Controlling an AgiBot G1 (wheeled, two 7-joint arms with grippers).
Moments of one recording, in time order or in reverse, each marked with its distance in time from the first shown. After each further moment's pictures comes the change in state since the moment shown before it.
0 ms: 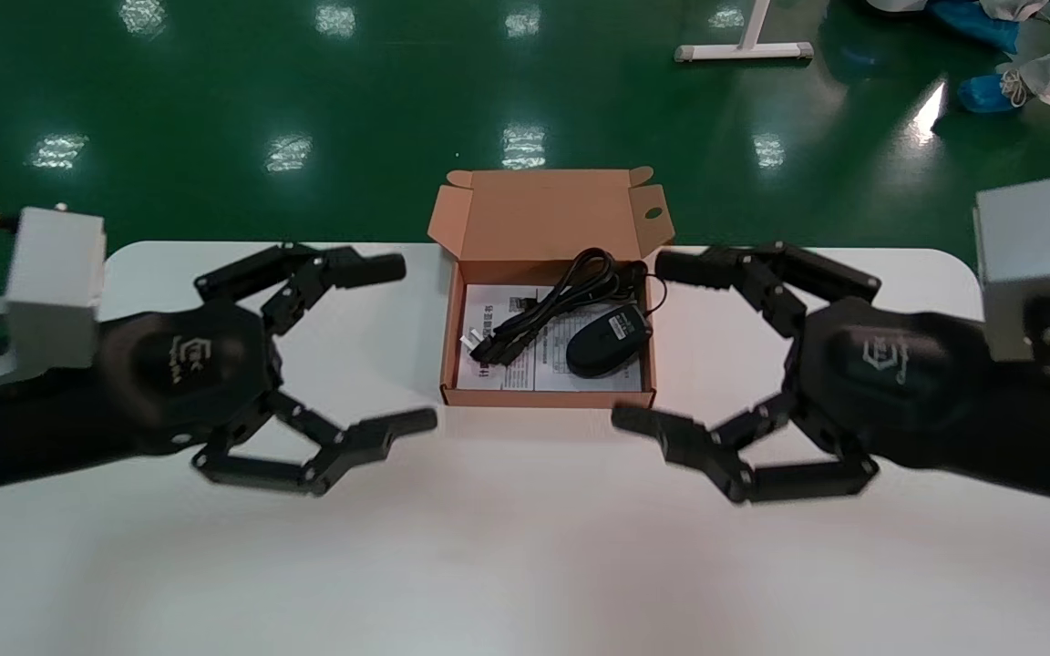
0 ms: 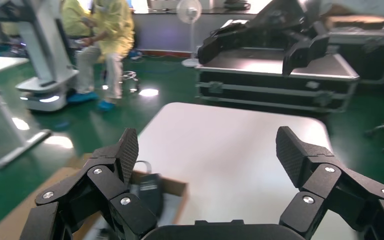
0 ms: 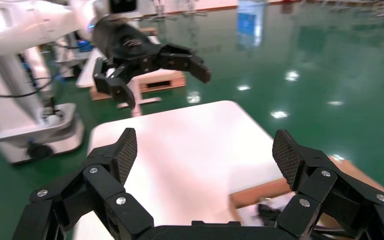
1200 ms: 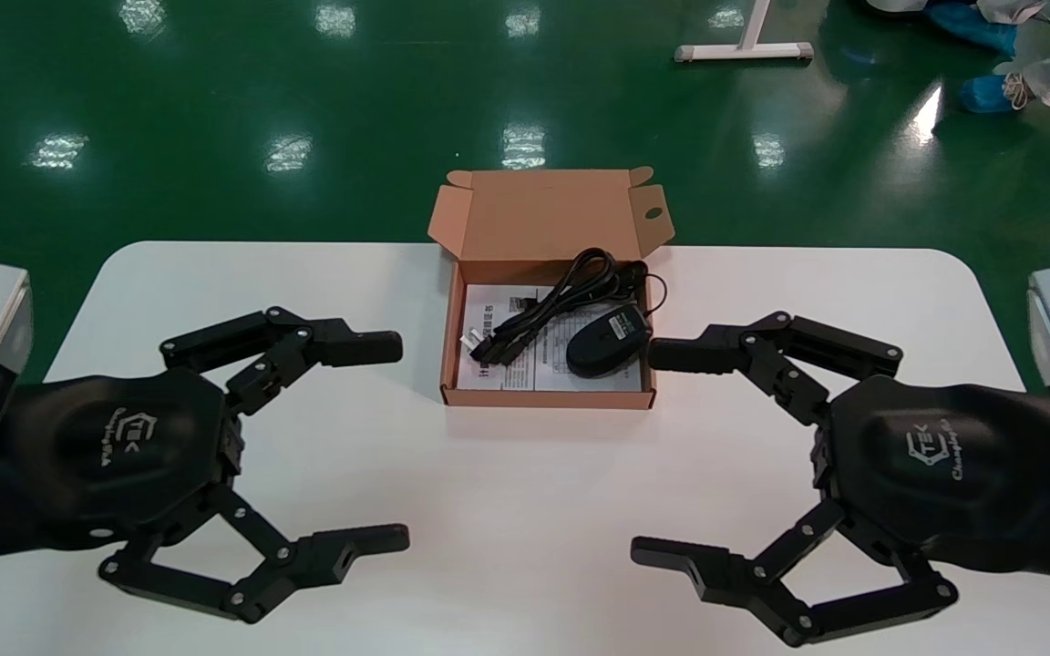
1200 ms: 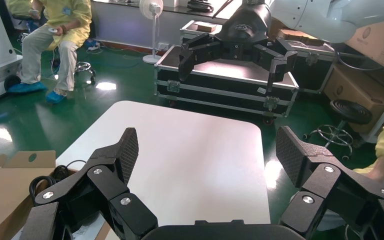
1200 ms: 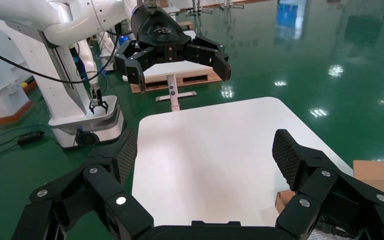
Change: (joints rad) left arm 0.044 -0.102 -0.013 -0.131 -0.082 0.096 -0.187; right arm 0.007 0.067 -0.018 0.029 0.061 -0.165 0.048
